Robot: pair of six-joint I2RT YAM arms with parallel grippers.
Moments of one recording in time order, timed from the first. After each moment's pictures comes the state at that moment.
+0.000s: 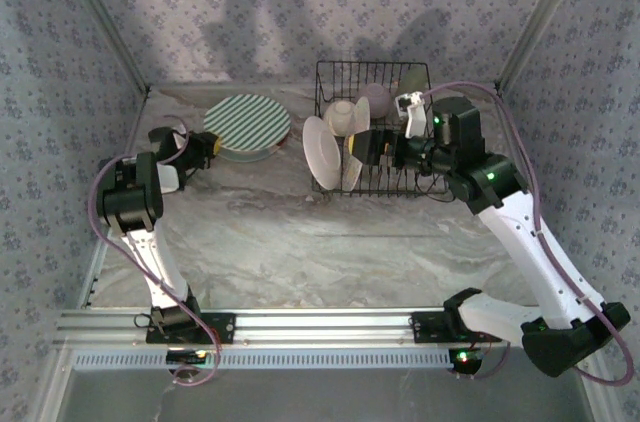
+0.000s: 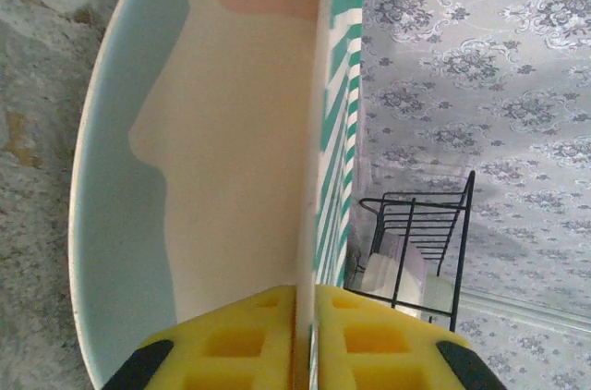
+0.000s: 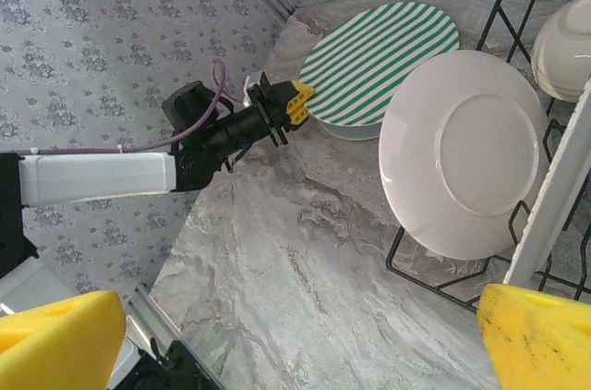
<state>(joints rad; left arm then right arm) 0.17 2.04 0.98 0.63 0.70 -1.26 0.46 1.12 1.33 -0.66 -0.43 0.51</state>
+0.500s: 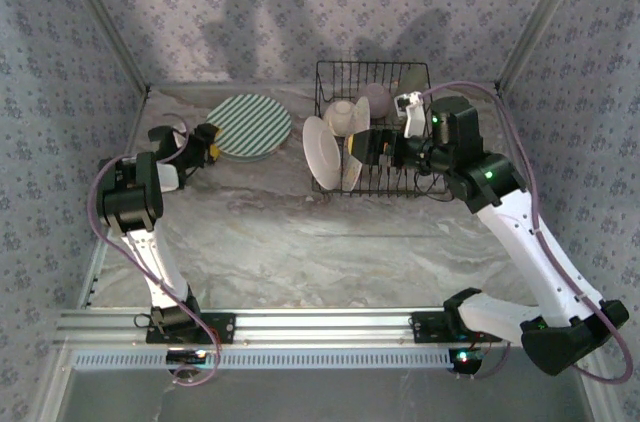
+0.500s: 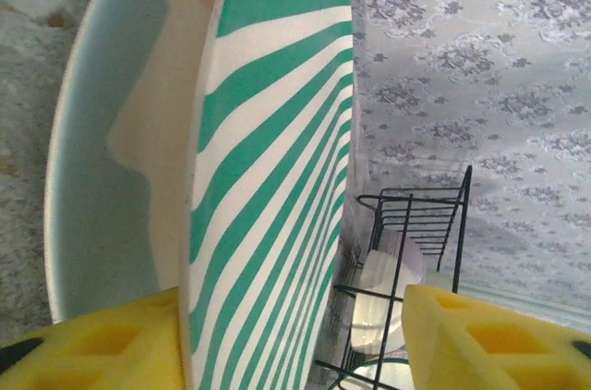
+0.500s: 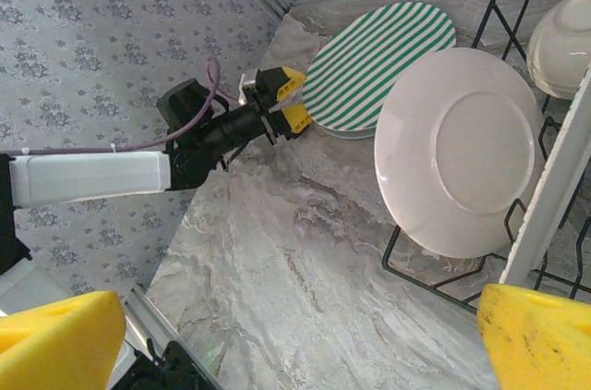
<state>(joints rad) 0.17 2.04 0.99 0.60 0.70 -1.23 0.47 1.13 1.33 -0.66 -0.42 0.51</state>
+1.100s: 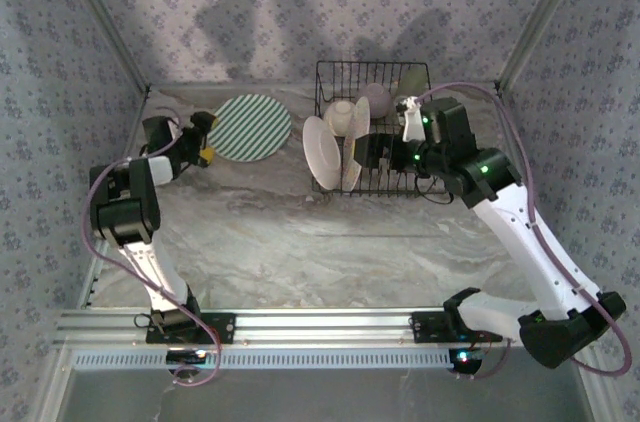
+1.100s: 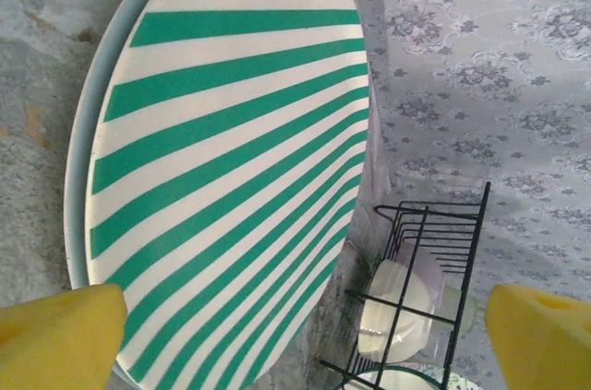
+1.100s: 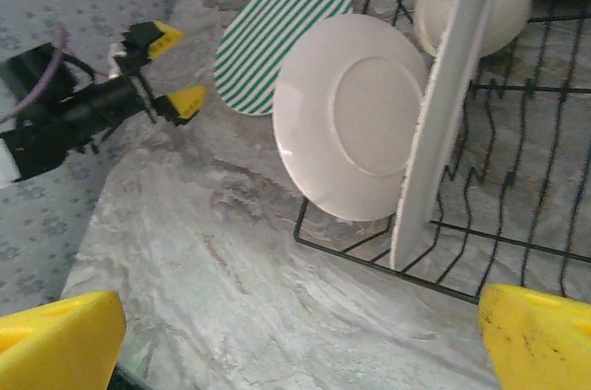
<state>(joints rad) 0.18 1.89 1.06 0.25 0.62 -1.15 0.49 1.17 1.38 -0.84 -0.21 0.48</state>
